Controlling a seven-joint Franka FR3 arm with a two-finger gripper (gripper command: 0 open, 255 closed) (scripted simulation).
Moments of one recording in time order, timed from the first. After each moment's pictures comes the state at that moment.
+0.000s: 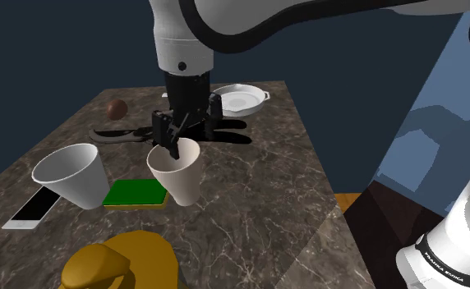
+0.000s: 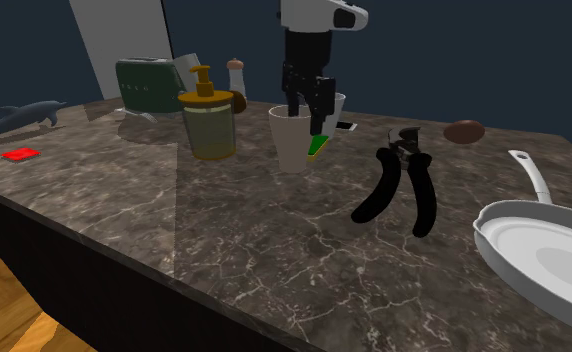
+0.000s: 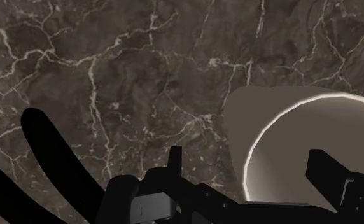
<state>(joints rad) 0.23 0.16 0.51 -1.54 0.00 1.78 0.56</state>
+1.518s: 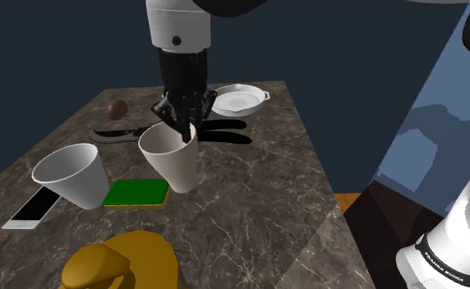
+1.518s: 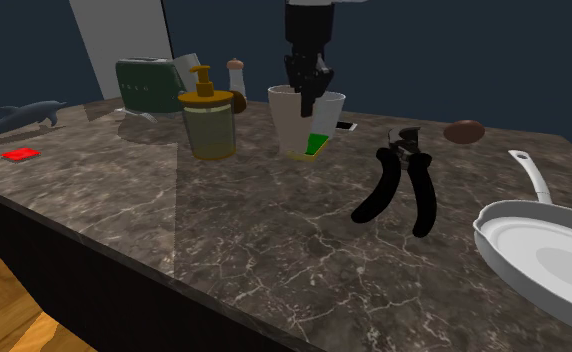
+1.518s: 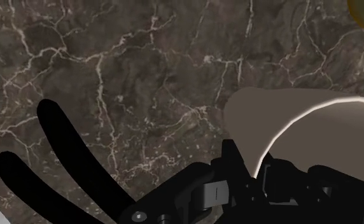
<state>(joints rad) 0.24 0.18 0.51 -1.43 -0.02 1.69 0.57</state>
